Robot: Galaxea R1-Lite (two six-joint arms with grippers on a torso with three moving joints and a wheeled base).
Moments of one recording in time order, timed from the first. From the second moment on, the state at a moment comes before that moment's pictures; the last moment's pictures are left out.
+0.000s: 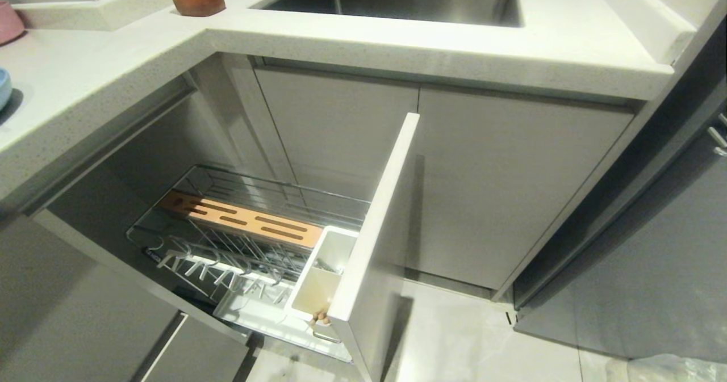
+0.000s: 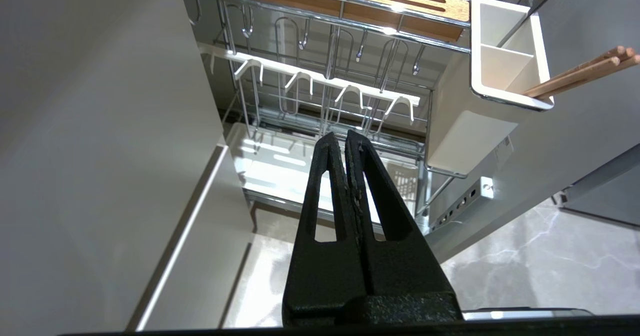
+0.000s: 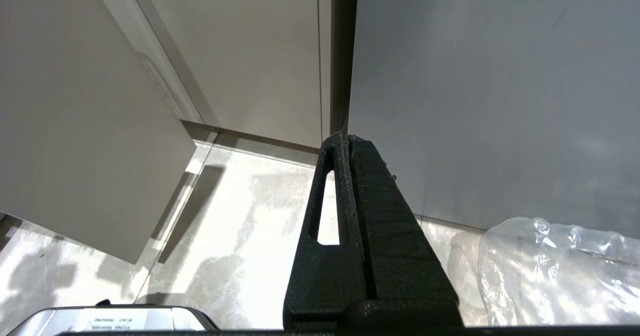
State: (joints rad) left arm 0.00 0.00 -0.01 0.02 0.01 -0.03; right arm -0.01 0.00 0.00 0.00 0.00 0.01
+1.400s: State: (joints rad) left arm 0.00 0.00 -0.01 0.02 0.01 -0.06; right arm -0.01 0.00 0.00 0.00 0.00 0.01
